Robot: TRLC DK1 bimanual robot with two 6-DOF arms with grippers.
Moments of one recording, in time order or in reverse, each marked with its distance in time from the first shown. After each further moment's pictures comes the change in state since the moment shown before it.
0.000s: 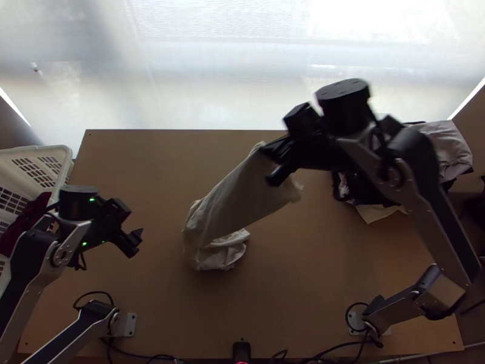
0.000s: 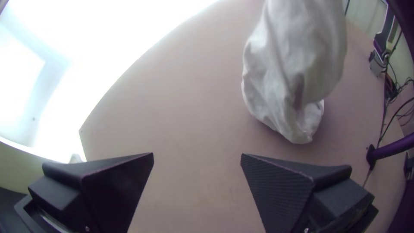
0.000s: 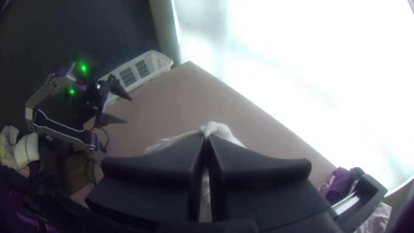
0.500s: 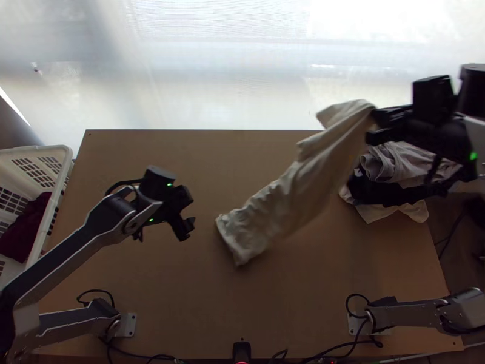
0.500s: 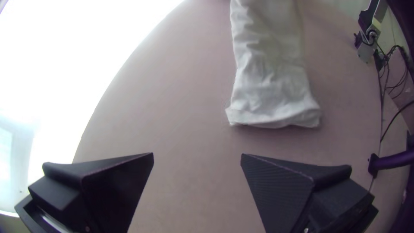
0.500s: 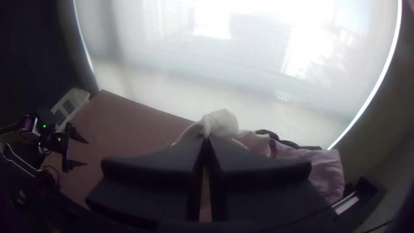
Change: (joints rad) left arm -0.342 0.411 0.116 0.268 -0.042 -0.052; right arm -0.495 -0.174 -0.006 -0.086 0.074 -0.046
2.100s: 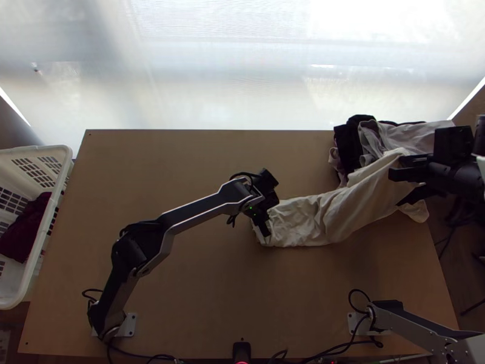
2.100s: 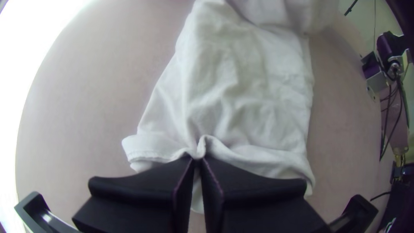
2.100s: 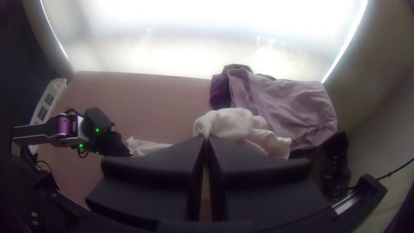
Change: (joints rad) left arm -0.278 0.864 0.663 0.016 0.121 -0.210; right arm -0.196 -0.238 -0.401 -0.058 -0.002 0.006
